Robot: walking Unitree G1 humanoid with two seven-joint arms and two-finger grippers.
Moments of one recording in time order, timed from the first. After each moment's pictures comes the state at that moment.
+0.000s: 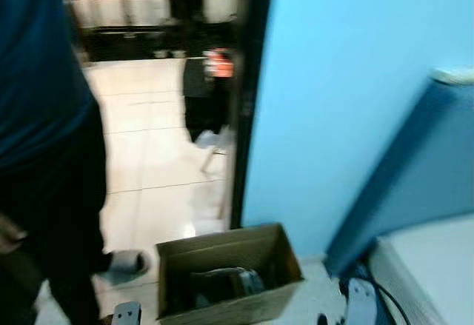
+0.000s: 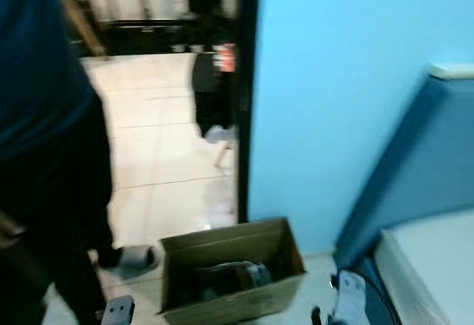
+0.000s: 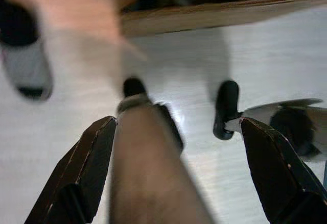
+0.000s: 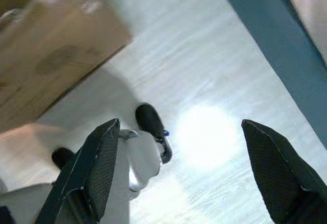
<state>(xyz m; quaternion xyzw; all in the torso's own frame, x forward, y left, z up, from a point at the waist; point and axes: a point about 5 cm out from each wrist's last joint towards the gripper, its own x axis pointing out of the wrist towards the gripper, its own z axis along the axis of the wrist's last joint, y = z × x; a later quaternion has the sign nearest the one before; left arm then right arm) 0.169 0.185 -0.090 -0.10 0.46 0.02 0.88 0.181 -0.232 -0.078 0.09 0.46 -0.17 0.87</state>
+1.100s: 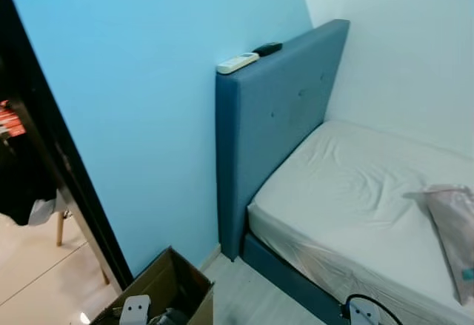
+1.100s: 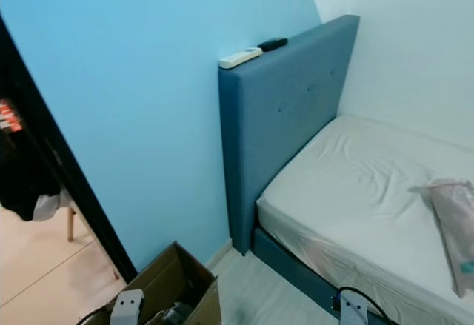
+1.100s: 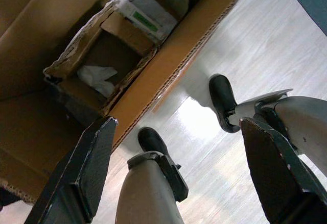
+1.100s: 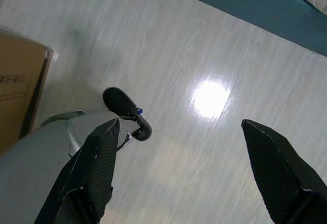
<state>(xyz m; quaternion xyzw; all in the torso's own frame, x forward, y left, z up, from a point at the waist) 0.171 0.181 -0.090 -0.06 0.48 0.00 0.88 0.162 -0.233 -0.087 0.04 0.51 -0.15 0.85</state>
